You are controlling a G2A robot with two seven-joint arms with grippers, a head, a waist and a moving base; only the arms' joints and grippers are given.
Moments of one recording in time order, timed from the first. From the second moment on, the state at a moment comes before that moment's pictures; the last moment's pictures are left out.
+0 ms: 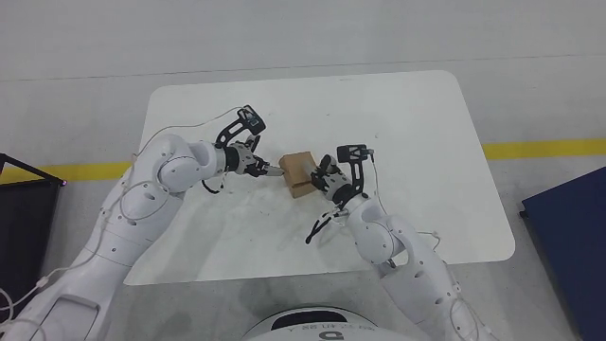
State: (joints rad) left arm 1.05 -1.02 -0.99 -1.46 0.68 -0.55 -0.79; right arm -1.55 -1.33 1.05 -1.70 -0.79 0.06 0.19
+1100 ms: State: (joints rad) left arm 1.03 -1.02 -0.98 -1.44 0.68 -0.54 -0.82; right arm -1.54 -1.33 1.02 -1.71 -0.93 0.12 0.25
